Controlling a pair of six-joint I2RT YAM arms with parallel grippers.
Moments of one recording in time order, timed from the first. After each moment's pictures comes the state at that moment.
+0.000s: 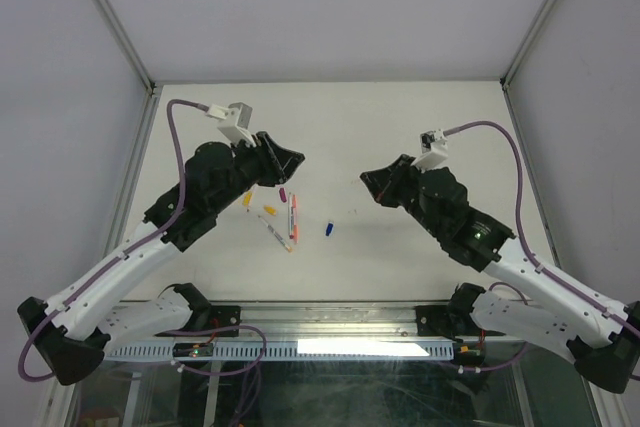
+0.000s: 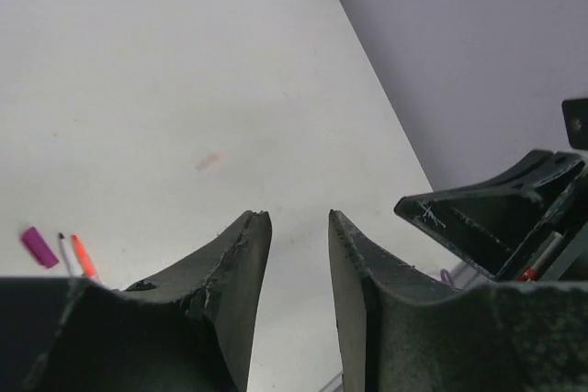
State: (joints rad) left arm -0.74 0.98 0.96 -0.17 -0.04 -0.65; right arm 0.87 0.85 0.81 -0.20 0.29 0.82
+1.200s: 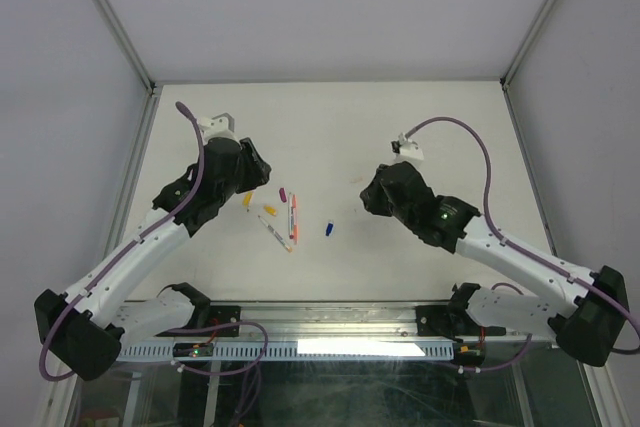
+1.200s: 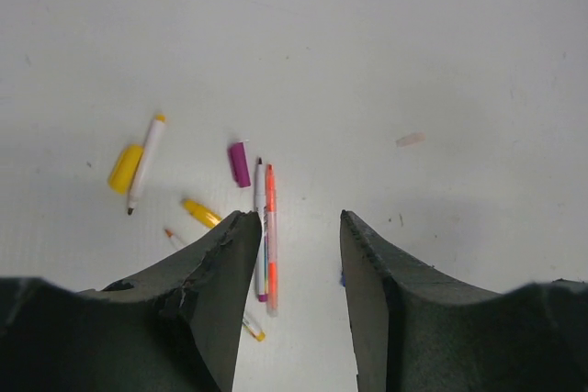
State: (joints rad) left arm -0.57 1.04 0.94 -0.45 -0.26 -0.68; right arm 0.87 1.03 0.83 -0.43 0.36 0.80
